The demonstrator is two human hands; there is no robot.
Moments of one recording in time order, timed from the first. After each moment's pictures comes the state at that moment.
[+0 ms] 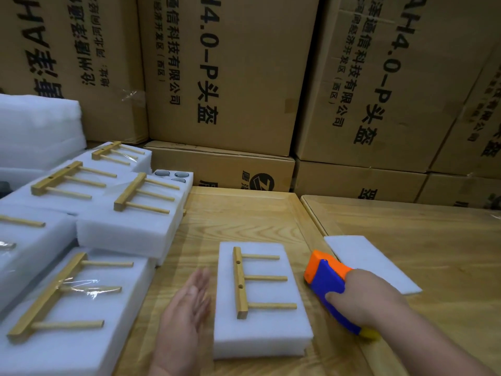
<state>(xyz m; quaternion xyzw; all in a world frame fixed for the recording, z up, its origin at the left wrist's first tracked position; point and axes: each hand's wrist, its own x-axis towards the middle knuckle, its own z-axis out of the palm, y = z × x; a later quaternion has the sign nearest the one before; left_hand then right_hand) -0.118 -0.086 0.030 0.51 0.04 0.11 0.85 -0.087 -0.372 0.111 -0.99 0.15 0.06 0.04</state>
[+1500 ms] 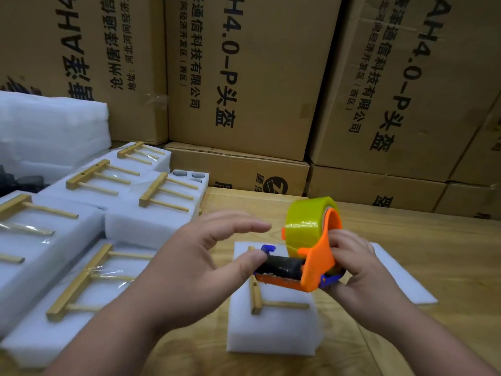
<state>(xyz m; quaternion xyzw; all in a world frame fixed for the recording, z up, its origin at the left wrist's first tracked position) -0.154 -0.048 0.178 0.81 -0.26 0.22 0.47 -0.107 -0.337 0.140 -0.89 -0.27 -0.23 0.29</state>
